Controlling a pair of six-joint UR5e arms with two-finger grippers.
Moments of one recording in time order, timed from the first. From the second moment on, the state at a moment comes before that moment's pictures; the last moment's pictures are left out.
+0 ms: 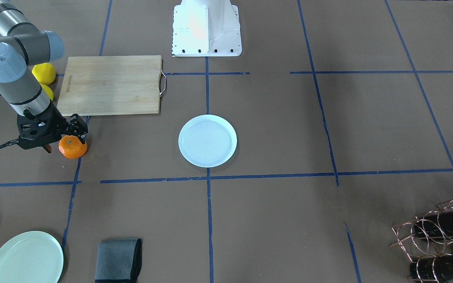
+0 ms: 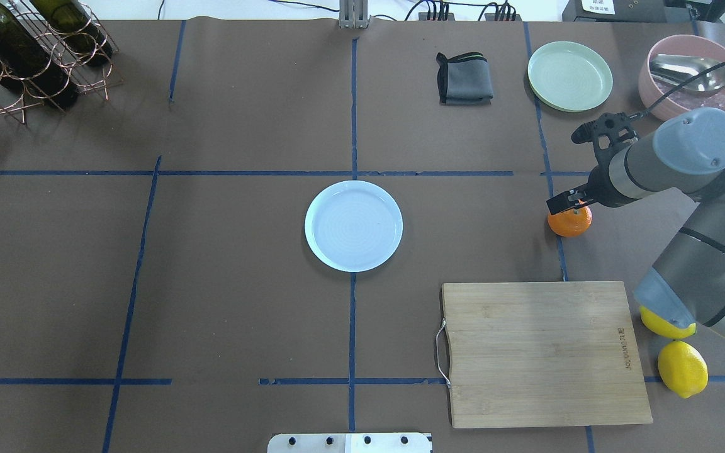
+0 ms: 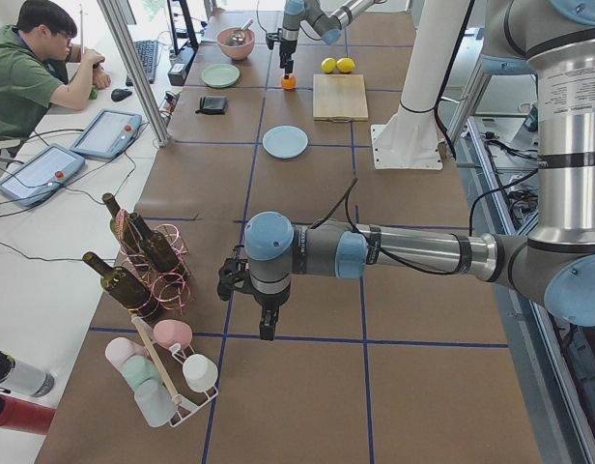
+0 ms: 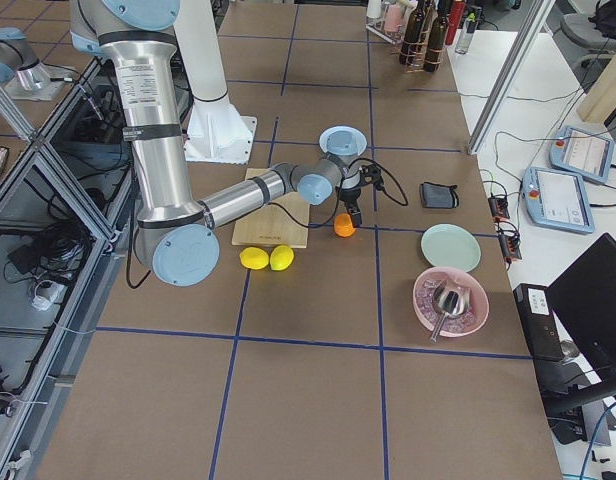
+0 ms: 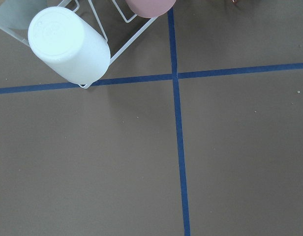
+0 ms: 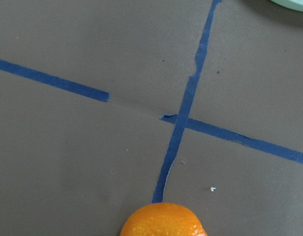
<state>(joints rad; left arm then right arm) -1.58 -1.45 -1.78 -1.55 -2.32 0.04 0.80 -1.41 1.74 -1.19 1.94 0.69</state>
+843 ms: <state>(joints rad) -1.58 -1.46 -1.79 -1.55 -2.32 0.04 0.76 -1.41 1.71 -1.19 1.91 0.69</state>
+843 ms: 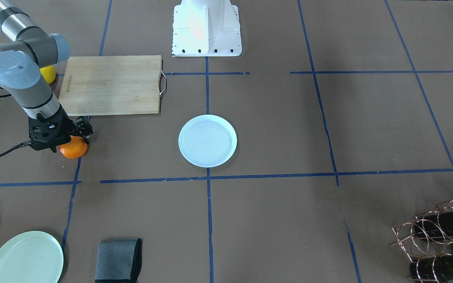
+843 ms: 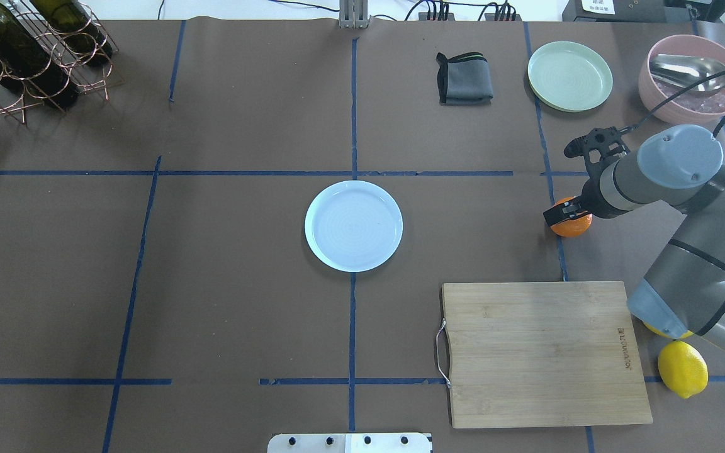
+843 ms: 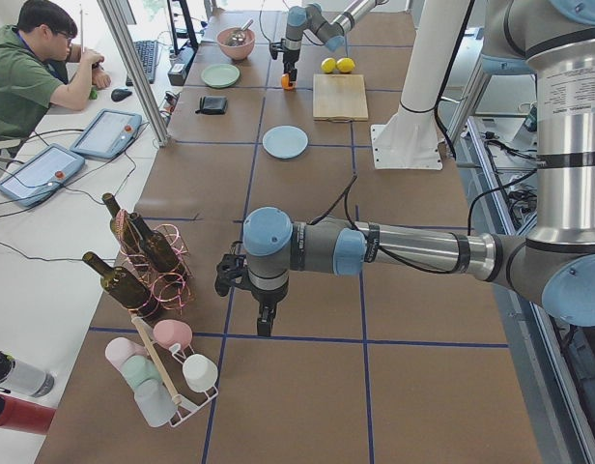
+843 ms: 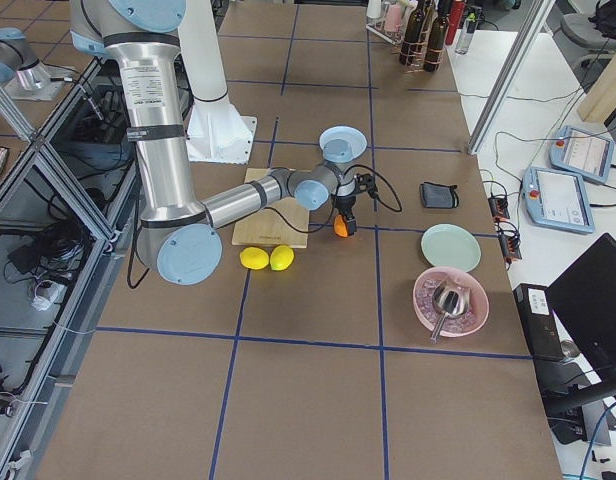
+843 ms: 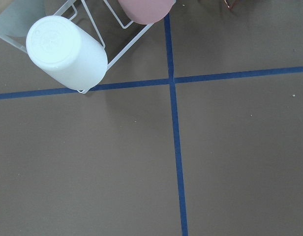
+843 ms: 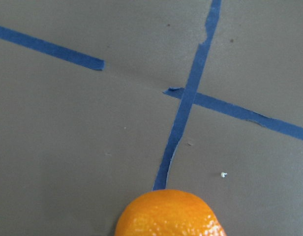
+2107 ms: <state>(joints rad) -1.58 -1.46 -1.80 -1.55 -2.32 0.04 0.55 -0.78 1.49 -1.45 1.73 1.07</state>
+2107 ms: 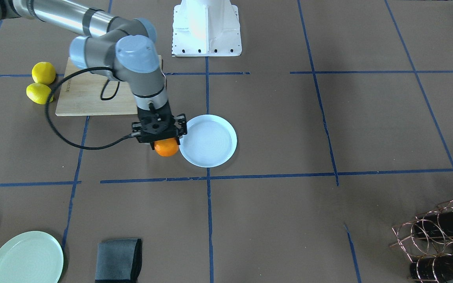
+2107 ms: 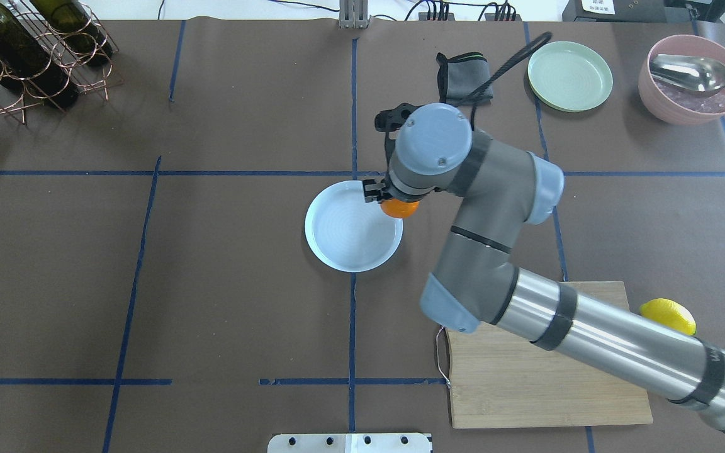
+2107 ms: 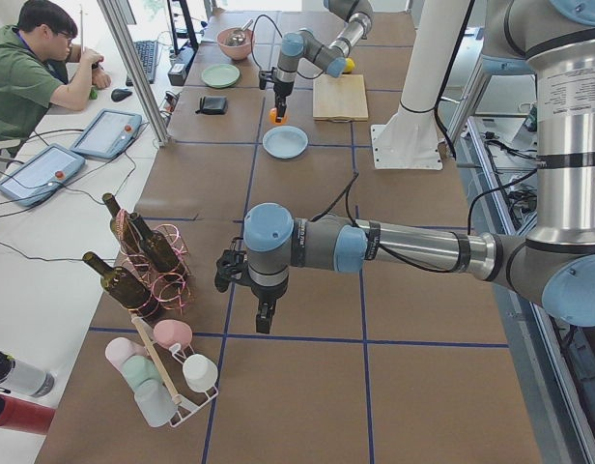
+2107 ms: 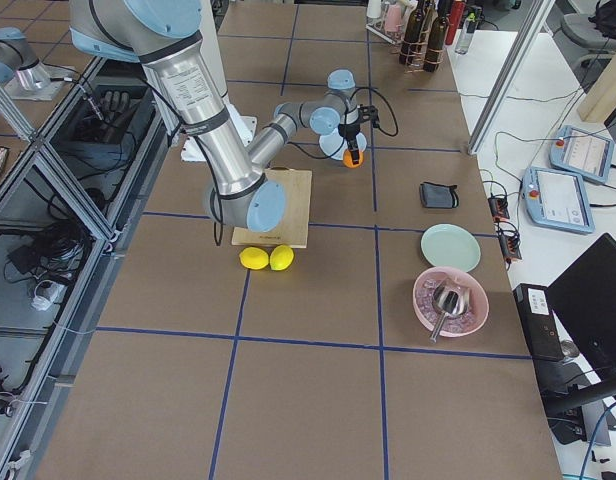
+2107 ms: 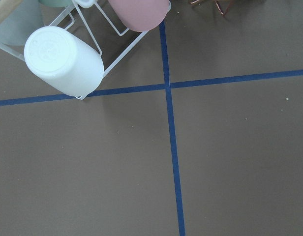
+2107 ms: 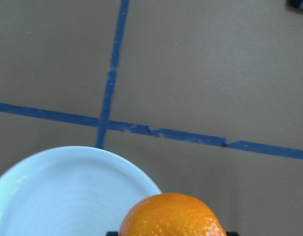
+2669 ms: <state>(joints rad) -1.58 -1.46 -1.80 -1.55 -2.32 0.04 0.47 -0.65 1.31 -1.46 1.66 1.16</state>
